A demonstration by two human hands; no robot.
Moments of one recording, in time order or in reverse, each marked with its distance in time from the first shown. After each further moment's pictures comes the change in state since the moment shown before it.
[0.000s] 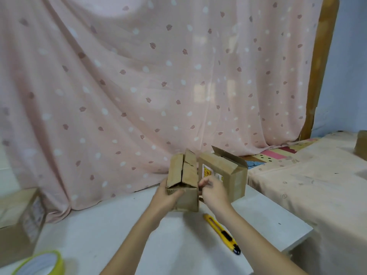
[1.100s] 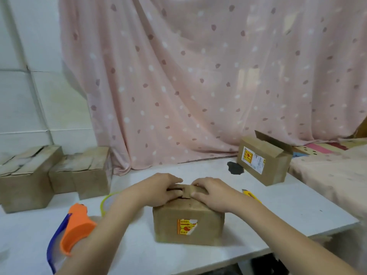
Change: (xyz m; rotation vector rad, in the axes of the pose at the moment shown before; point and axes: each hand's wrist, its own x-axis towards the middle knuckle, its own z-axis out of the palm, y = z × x) left_hand -0.117 0.001 -0.152 1.047 -0.258 0.078; right_hand -0.102 -0.036 0.074 -0.852 -0.637 -0.461
